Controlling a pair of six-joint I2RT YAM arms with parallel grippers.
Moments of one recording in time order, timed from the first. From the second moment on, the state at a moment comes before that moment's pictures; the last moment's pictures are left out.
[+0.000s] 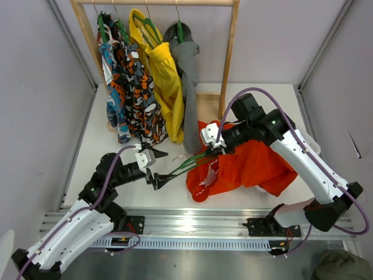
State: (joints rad) left arm -0.60 0.51 0.52 -0.13 0.55 0.13; right arm 0.68 1.37 1.59 -1.14 -0.86 -1.10
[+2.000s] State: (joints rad) left arm -0.70 0.64 0.50 0.10 0.40 -0.79; right arm 0.72 1.26 1.30 -0.51 -0.16 -0.04
